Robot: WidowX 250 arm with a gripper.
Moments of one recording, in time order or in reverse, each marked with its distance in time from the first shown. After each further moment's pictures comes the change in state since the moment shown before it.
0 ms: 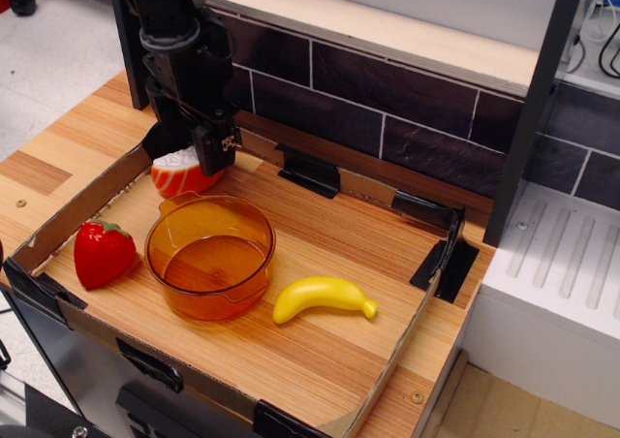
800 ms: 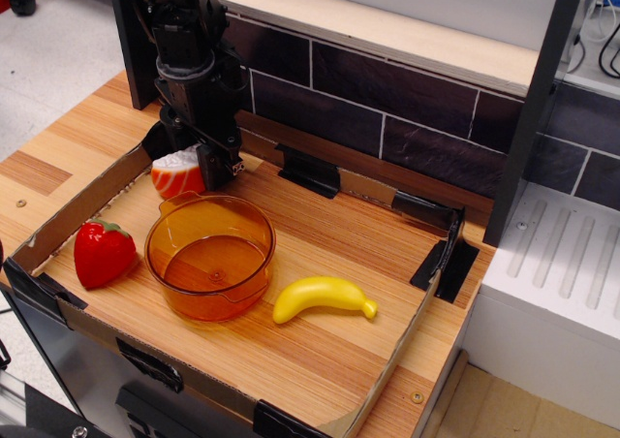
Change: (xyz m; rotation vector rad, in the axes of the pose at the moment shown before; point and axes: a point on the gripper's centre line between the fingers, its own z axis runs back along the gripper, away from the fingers) arm -0.003 -0.003 -0.019 0.034 0.016 0.026
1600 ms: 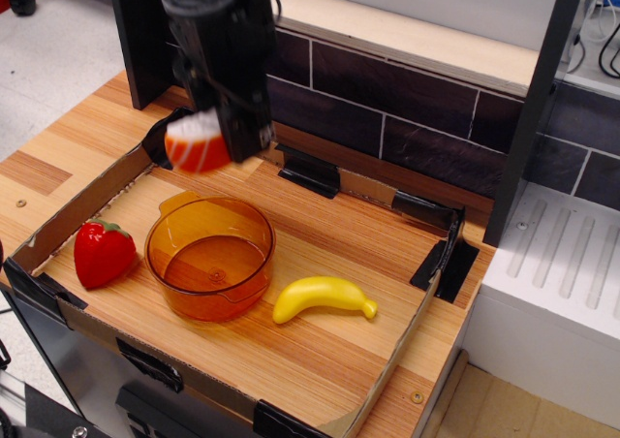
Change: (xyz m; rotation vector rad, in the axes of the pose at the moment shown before) arm -0.009 -0.066 0.083 -0.061 -0.045 -0.119
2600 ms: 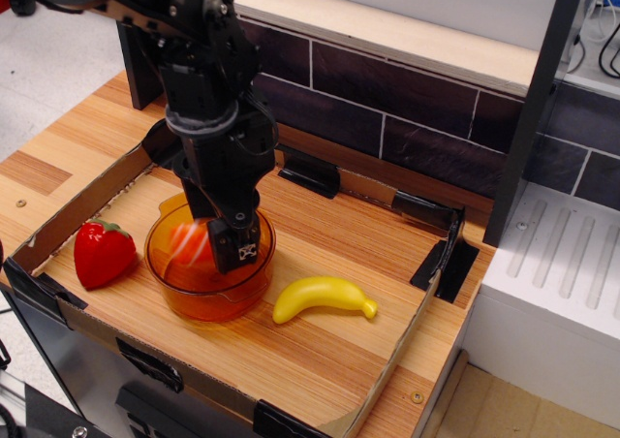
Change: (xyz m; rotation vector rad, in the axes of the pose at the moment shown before) arm -0.034 -0.021 -0.043 -0.020 0.078 -0.114
